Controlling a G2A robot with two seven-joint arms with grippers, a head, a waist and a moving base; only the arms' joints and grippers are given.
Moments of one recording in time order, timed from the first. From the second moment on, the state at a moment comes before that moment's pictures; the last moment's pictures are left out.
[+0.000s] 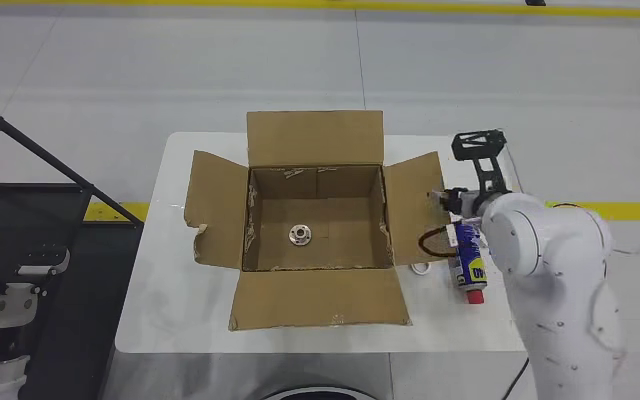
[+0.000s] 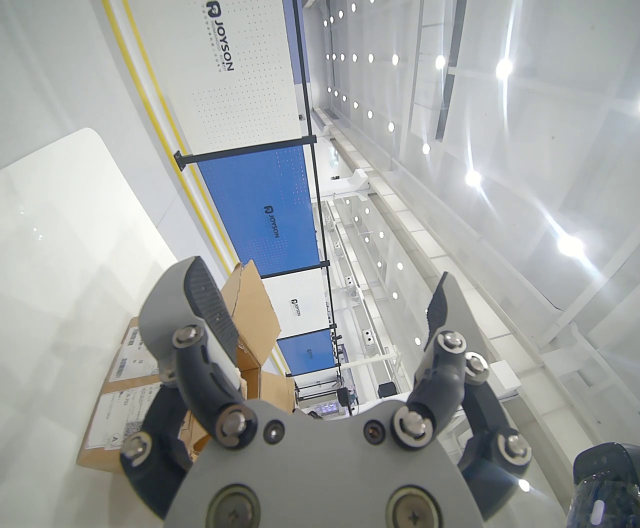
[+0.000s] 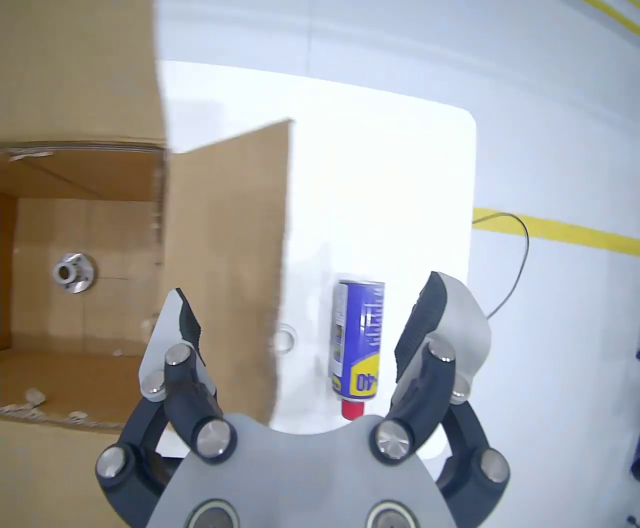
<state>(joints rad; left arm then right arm) 2.18 -1.29 -2.27 -2.35 -0.64 -0.18 -0.17 -0.92 -1.18 1.36 -2.00 -1.37 0.22 1.54</state>
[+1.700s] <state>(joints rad) 2.18 -1.29 -2.27 -2.35 -0.64 -0.18 -0.17 -1.00 -1.04 1.35 -1.55 -1.00 0.10 1.54</state>
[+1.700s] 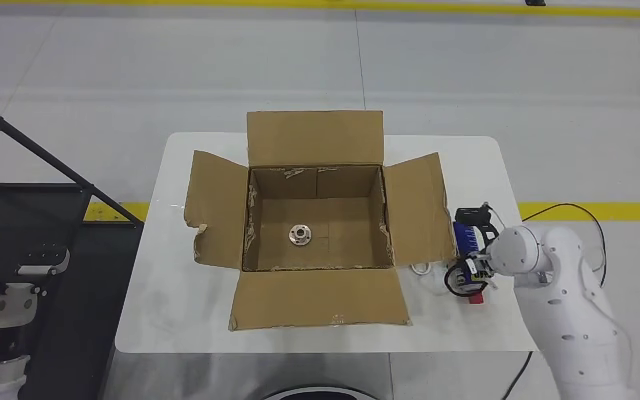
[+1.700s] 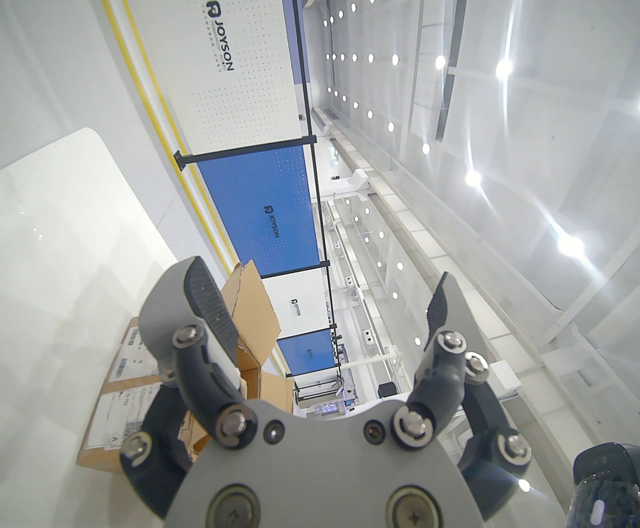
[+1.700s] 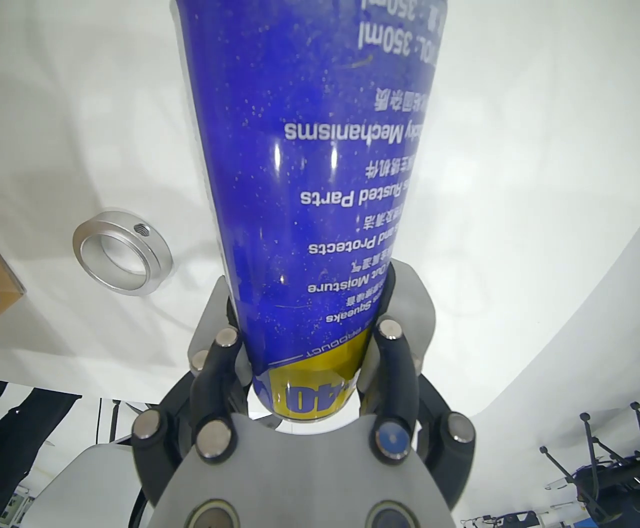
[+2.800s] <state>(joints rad) 2.18 -1.29 -2.27 -2.35 -0.64 -0.18 -0.17 -0.89 -1.09 1.29 -1.97 -0.64 0.14 0.79</state>
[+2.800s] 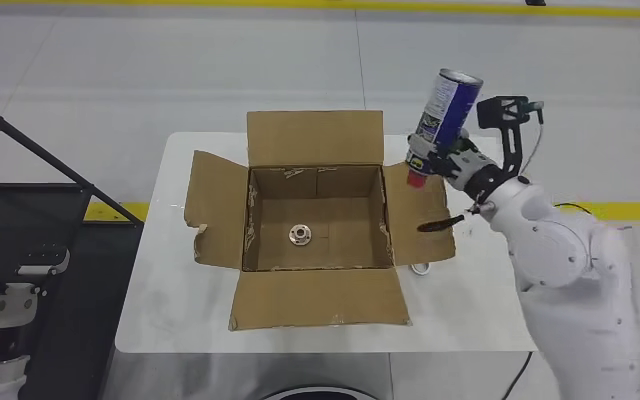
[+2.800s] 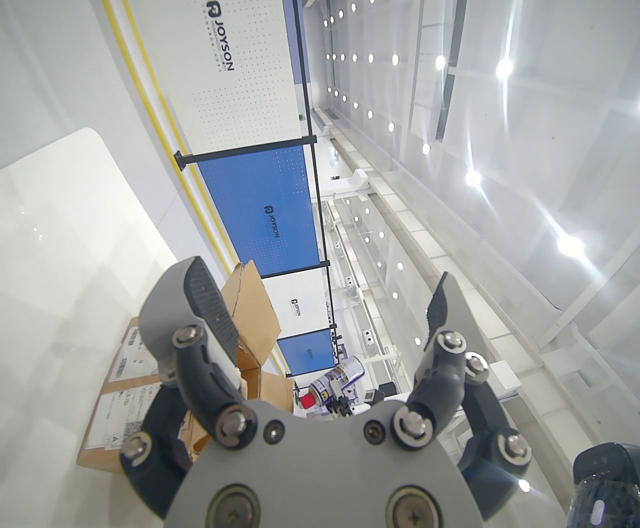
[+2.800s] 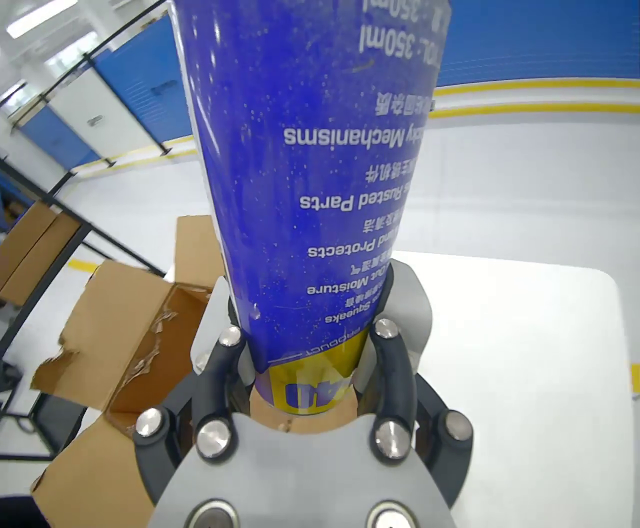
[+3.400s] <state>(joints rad) 2.18 -1.29 -2.27 -2.35 -0.64 -0.18 -0.17 -0.44 -1.23 0.66 -1.50 -0.51 -0.12 1.10</state>
